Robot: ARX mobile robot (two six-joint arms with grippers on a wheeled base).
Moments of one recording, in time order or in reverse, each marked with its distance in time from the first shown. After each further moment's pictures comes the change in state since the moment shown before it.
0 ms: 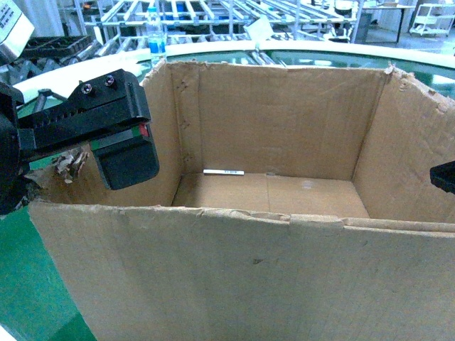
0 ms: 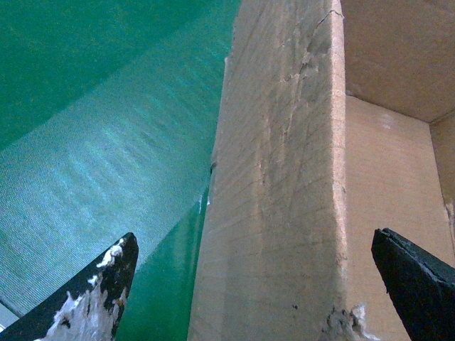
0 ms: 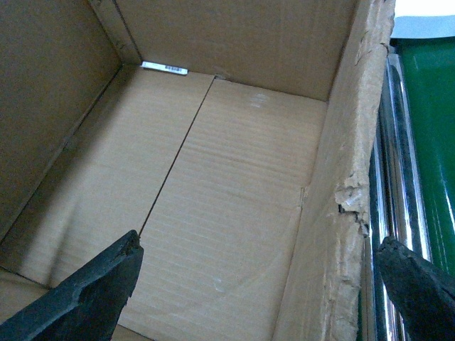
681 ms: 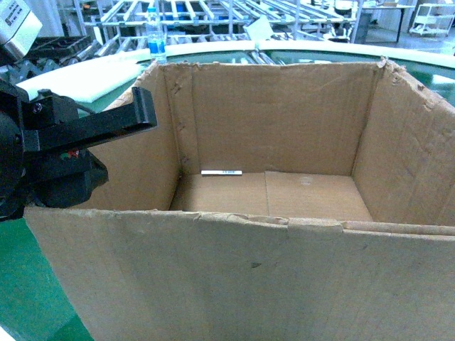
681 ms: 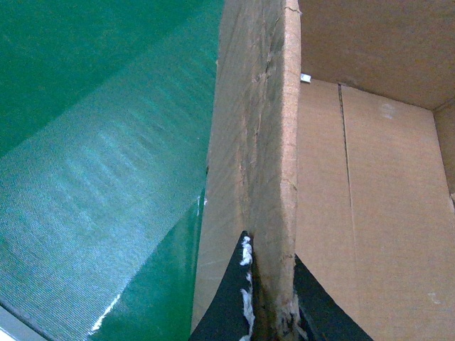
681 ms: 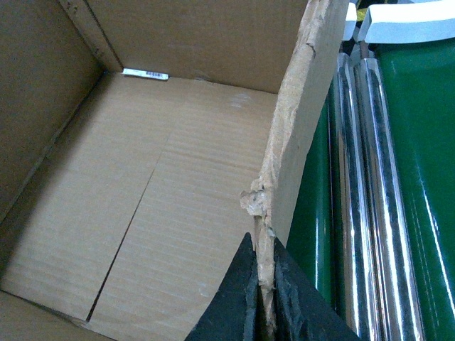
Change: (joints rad) left arm -0.006 0.000 0.002 0.000 -0.003 0.024; right arm 0.003 -0.002 0.000 0.007 0.031 -0.006
